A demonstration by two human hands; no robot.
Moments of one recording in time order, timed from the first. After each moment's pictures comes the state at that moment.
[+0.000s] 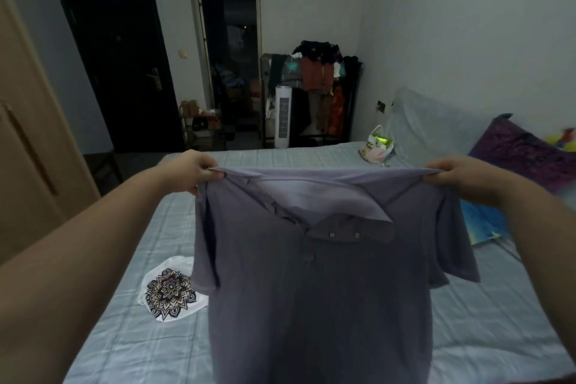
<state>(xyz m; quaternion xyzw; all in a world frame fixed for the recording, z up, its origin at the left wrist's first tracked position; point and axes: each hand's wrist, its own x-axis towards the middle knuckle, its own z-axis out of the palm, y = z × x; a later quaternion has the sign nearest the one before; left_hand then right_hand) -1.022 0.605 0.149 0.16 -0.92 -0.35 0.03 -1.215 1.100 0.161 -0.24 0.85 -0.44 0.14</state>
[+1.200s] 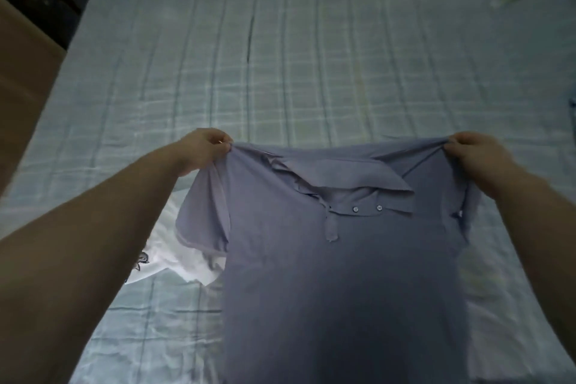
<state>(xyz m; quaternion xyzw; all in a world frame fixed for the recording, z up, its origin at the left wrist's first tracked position) -1.416 0.490 -0.236 0.33 -0.83 -0.44 -0.13 -1.641 0.936 -0.248 -0.01 0.89 -0.40 0.22</state>
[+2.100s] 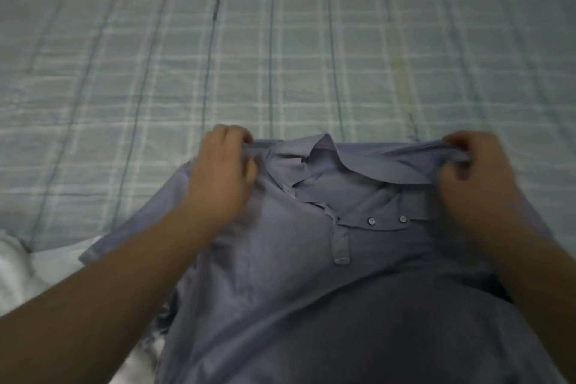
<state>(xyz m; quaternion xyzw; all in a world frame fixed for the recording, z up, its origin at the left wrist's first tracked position) -1.551 0.510 -0.497 0.22 -0.94 -0.19 0.15 -1.719 0.820 -0.473 -0.13 0.94 -0.32 0.00</state>
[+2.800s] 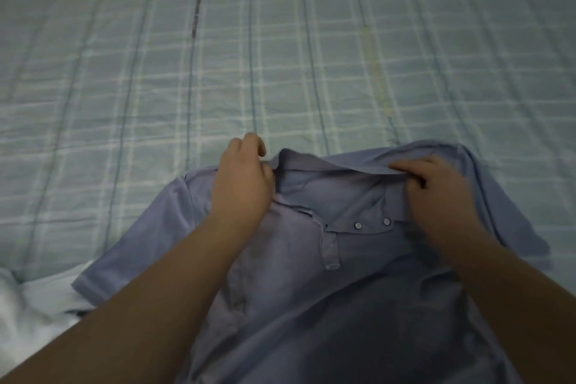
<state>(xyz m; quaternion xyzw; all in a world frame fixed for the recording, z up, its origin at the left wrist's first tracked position) -1.590 0.554 -0.483 0.29 -0.90 -0.28 0.13 -1.712 0.815 -0.494 -0.19 0.94 -0.29 0.05</state>
